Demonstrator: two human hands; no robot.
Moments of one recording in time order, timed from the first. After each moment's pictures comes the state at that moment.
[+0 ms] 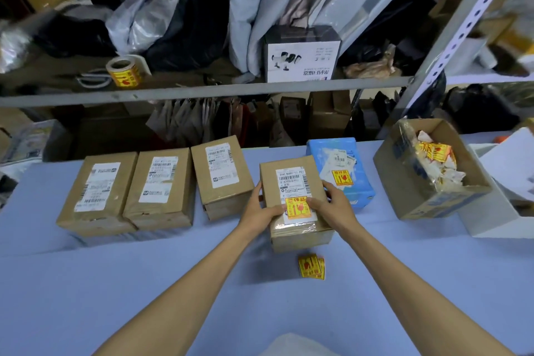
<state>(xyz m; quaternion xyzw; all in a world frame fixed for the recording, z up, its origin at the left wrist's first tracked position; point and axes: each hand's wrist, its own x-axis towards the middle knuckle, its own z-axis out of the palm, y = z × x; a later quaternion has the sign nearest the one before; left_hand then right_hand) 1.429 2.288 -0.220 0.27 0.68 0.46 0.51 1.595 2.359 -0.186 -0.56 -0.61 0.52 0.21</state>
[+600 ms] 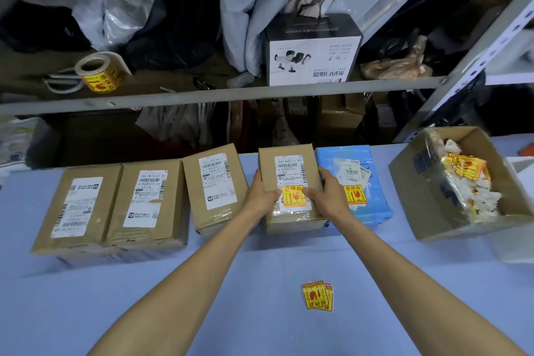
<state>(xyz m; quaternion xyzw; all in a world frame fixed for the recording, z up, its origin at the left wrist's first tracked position) 1.390 2.391 -0.234 0.26 0.73 0.40 0.49 1.541 2.448 -0.207 -0.58 -0.64 0.47 0.18</state>
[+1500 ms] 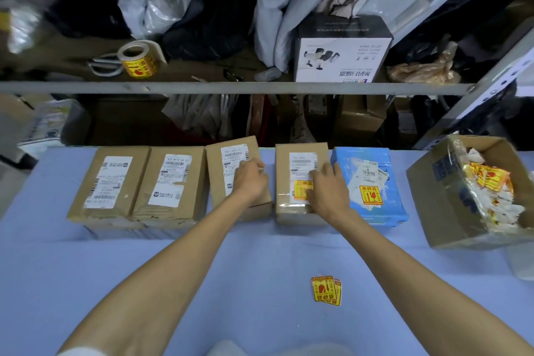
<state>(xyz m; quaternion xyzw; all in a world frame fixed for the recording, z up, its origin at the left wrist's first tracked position) 1.341 2.370 -0.209 0.35 0.84 0.26 0.33 1.509 2.436 -0.211 -0.52 -0.84 0.14 -0.03</state>
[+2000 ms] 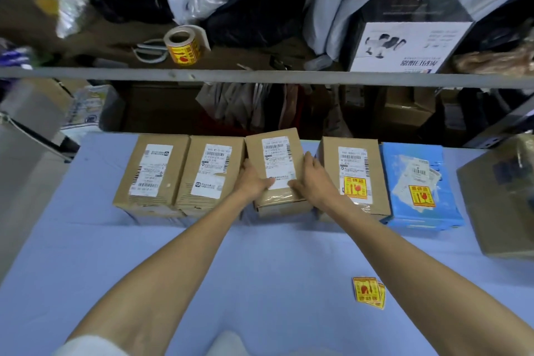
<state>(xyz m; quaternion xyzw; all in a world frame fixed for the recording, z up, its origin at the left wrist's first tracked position) 1.255 2.321 -0.252 0.25 0.85 0.27 0.37 1.400 2.402 -0.224 -0.44 -0.83 0.34 -0.03</state>
